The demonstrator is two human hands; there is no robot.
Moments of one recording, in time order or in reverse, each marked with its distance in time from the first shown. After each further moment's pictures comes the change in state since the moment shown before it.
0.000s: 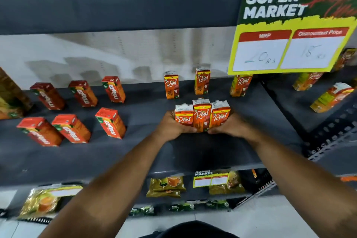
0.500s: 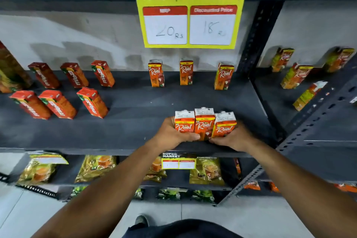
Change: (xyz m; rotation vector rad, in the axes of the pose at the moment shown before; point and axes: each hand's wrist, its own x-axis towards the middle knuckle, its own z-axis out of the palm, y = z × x) left_hand -0.060 0.011 0.102 -0.050 0.054 -0.055; right_hand -0.076 0.066 -0.044 -0.092 0.016 -0.225
